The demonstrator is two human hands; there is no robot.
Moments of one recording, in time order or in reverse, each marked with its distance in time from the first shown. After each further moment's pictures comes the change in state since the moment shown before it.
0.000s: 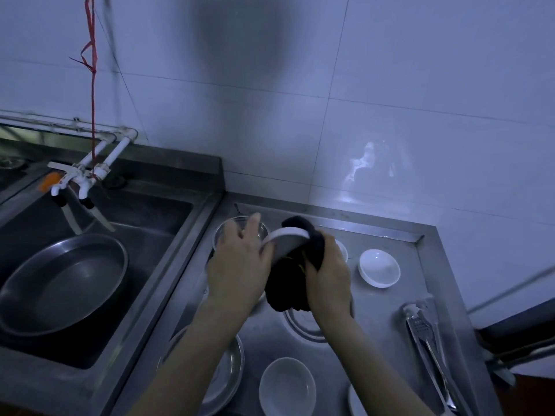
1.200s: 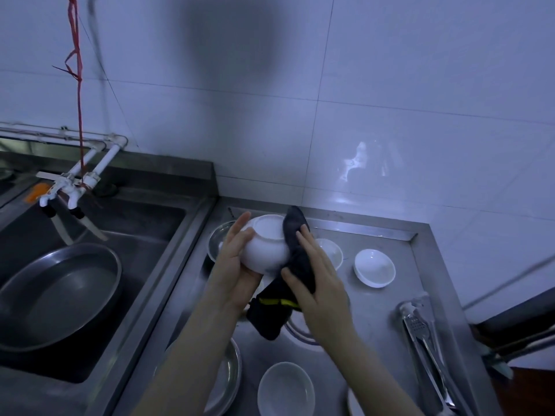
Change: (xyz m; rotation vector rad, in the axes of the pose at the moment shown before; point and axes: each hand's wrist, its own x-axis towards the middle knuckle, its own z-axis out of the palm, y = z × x) left_hand 0.018 0.009 0.009 -1.892 -0.250 -0.685; right_hand -0.016 -0.002 -0.016 0.149 -0.143 -0.305
